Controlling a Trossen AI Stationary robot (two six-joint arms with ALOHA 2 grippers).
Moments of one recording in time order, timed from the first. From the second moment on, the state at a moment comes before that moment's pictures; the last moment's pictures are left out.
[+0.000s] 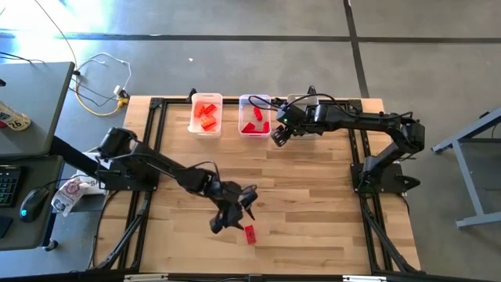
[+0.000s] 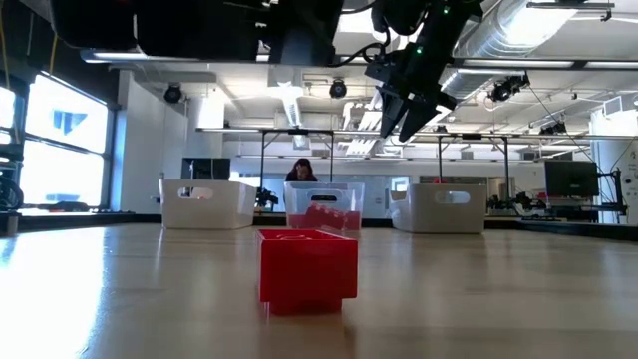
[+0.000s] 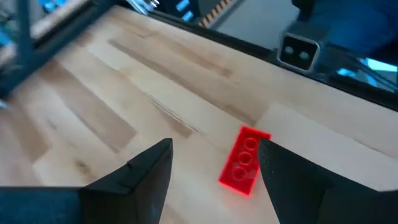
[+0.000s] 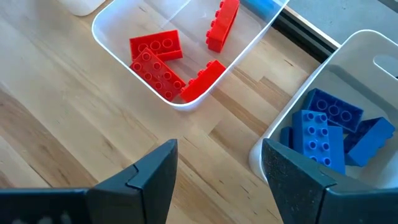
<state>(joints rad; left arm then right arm) -0.20 1.70 1.02 0.02 0.27 0.55 -0.28 1.55 1.26 -0.76 0.28 0.48</state>
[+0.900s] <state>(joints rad) -0.22 1.88 1.07 0.11 0.38 0.67 -0.28 1.55 1.26 -0.76 0.28 0.50</state>
